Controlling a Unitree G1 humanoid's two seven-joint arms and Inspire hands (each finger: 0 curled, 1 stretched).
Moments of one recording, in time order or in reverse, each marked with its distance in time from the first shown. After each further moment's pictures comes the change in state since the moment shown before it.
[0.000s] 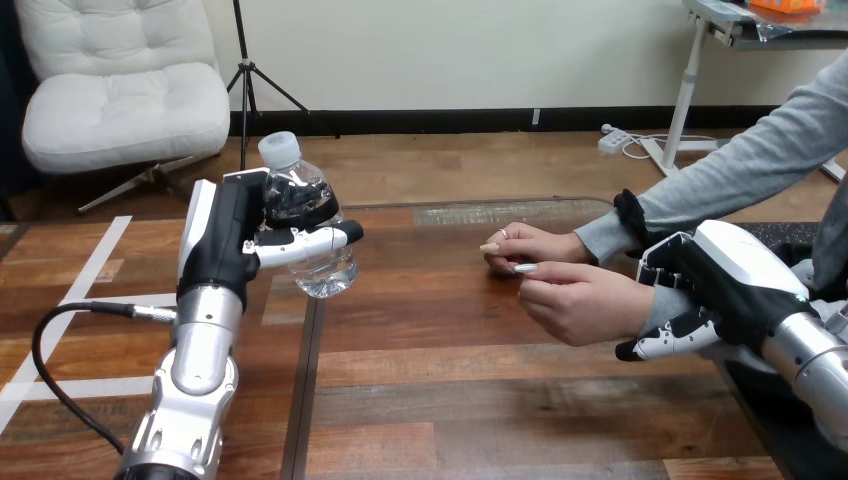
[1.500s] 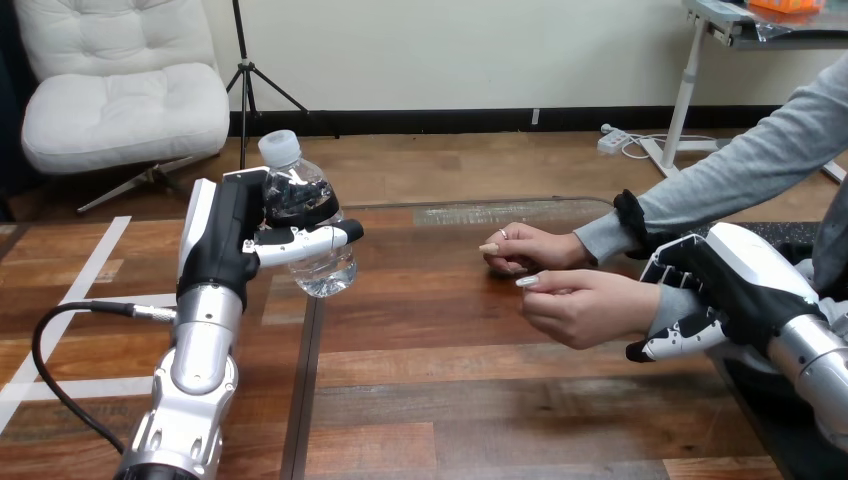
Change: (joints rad) left arm 0.000 0.000 0.000 -0.004 -0.003 0.002 -0.002; right arm 0.008 0.003 -0.001 -0.014 0.031 0.081 0.011
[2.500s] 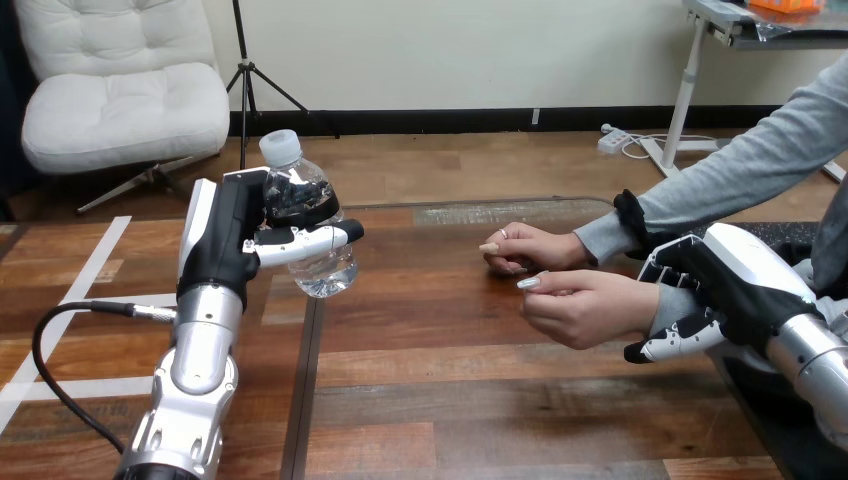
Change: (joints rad) left arm 0.000 0.000 0.000 -0.001 -0.001 0.001 -0.002; right arm 0.000 0.000 0.000 -0.005 0.008 -0.001 0.021
